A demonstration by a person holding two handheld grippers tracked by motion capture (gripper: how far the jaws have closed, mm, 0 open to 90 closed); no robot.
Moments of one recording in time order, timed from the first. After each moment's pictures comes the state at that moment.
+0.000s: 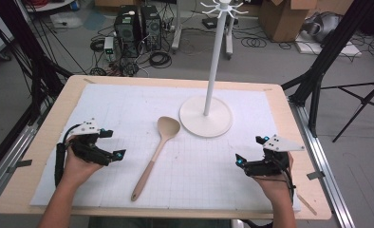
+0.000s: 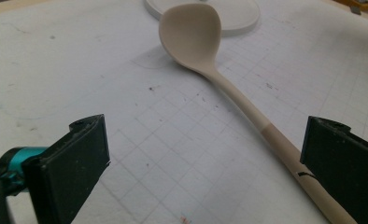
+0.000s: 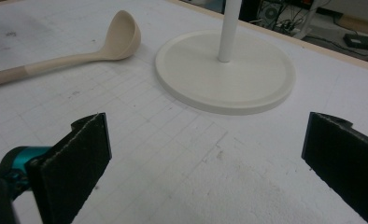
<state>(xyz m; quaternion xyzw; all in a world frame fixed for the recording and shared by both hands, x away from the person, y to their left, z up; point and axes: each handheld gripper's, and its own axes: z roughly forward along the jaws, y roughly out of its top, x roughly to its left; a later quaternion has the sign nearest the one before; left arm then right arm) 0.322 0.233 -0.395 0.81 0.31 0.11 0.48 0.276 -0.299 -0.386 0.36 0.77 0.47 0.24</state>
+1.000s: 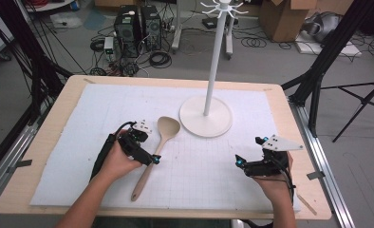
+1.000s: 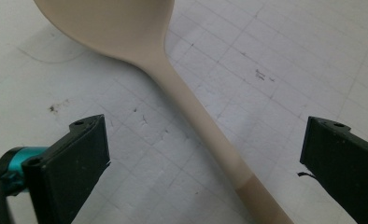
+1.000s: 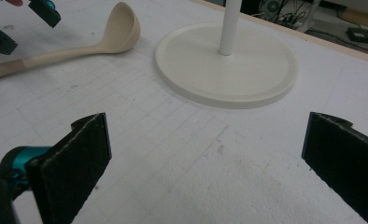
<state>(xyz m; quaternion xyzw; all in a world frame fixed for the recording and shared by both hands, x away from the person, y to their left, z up) 0.353 0.123 -0.410 0.89 0.30 0.06 0.34 0.278 -0.298 -0.389 0.36 0.78 0.46 0.23</state>
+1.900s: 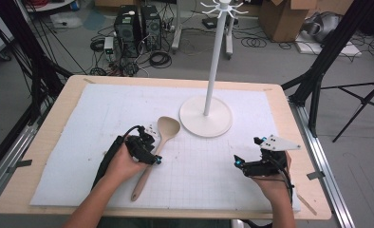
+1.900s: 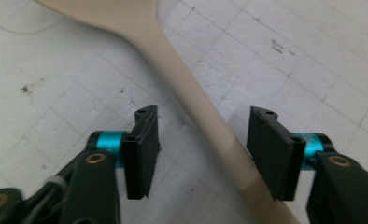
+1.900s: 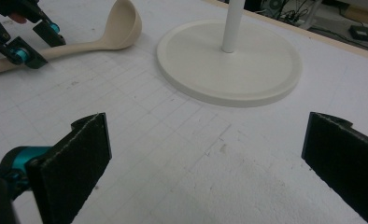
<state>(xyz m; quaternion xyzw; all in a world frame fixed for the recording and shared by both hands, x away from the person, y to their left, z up) 0.350 0.107 -0.420 0.91 0.30 0.07 0.27 0.279 -0.295 -0.391 0.36 0.78 0.45 0.23</state>
